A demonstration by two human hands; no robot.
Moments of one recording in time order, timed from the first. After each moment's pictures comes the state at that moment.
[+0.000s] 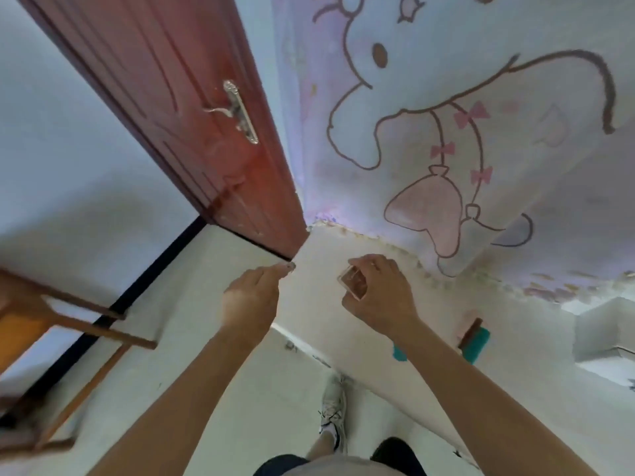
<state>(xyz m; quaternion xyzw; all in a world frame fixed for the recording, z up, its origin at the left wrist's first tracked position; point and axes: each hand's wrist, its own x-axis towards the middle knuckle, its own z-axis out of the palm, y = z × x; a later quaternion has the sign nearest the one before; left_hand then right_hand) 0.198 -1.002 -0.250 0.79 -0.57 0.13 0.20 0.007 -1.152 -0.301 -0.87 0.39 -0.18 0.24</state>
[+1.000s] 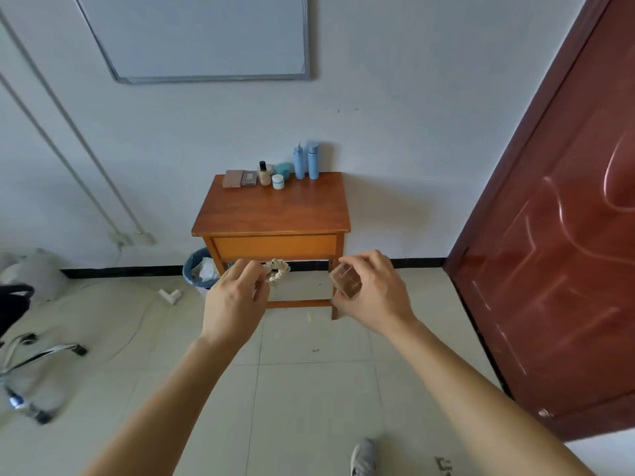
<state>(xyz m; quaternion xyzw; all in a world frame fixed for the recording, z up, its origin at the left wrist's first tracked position) 0.490 -0.404 -0.189 0.92 -0.09 0.31 0.22 0.525 -0.653 -0.210 -0.94 -0.14 -0.17 0.25</state>
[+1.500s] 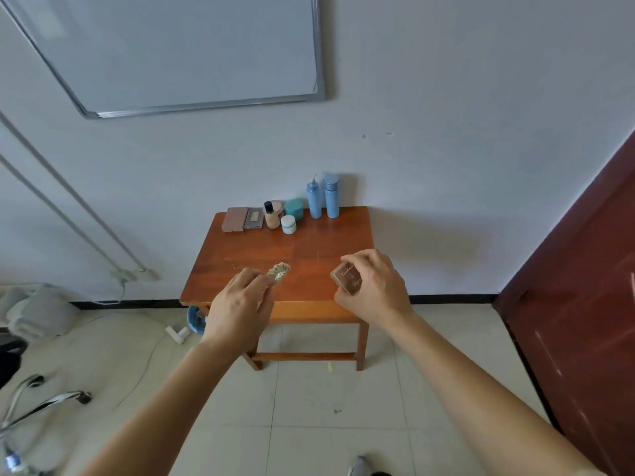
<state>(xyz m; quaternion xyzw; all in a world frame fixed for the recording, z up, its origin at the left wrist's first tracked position) 0.795 -0.380 -0.198 0.95 -0.11 0.23 0.17 0.862 -0.626 -0.239 -0.94 -0.14 -0.13 0.28</state>
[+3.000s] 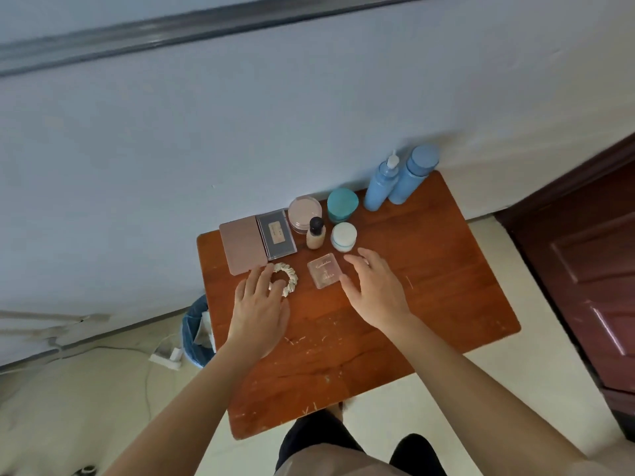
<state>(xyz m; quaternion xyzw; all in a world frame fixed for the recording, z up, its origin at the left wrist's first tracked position) 1.173 -0.119 -0.416 0.97 -0.18 -0.12 0.06 1.154 -0.357 -0.404 -0.98 0.06 0.06 0.19</state>
